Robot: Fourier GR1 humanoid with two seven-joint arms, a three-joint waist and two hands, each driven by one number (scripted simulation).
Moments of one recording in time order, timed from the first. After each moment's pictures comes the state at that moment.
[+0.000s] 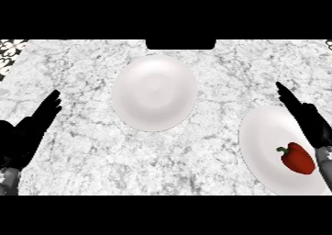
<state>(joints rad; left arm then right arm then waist) -0.07 0.63 -0.24 -1.56 0.33 0.18 0.15 -0.22 -0.57 0.20 -1.33 -0.10 -0.01 0.12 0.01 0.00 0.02</state>
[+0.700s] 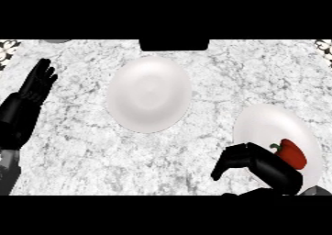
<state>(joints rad) -0.19 0.58 -0.16 -1.62 0.33 0.20 0.04 -0.11 -0.59 0.55 -1.67 0.12 0.20 -0.38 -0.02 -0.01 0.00</state>
